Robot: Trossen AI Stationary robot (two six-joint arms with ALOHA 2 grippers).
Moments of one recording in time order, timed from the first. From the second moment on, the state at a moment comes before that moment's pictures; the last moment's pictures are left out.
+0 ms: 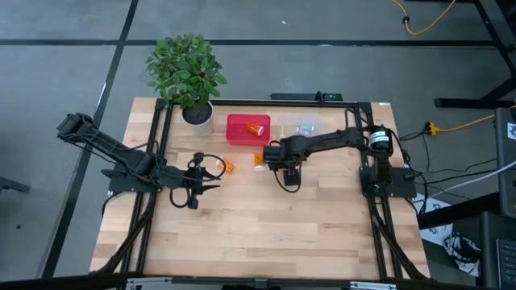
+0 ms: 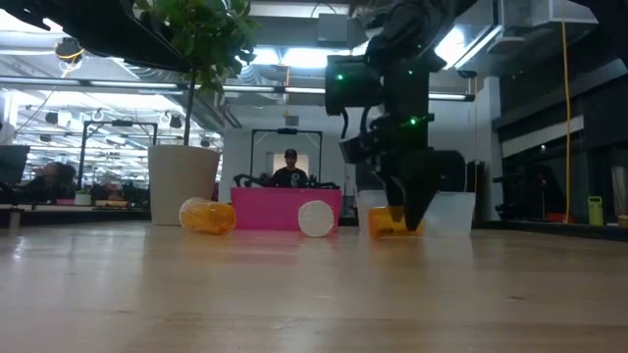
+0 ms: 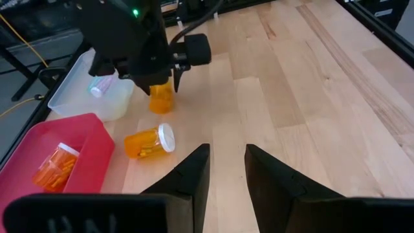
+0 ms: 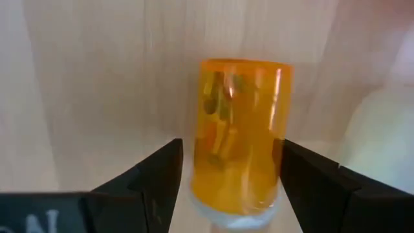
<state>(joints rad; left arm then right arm) -0.42 0.89 0.52 -0.15 -0.46 -0.02 -0.08 1.98 1.34 -0.90 0.19 -0.19</state>
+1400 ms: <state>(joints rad) -0.42 0.89 0.52 -0.15 -0.46 -0.02 -0.09 1.98 1.52 -0.47 0.50 -0.17</state>
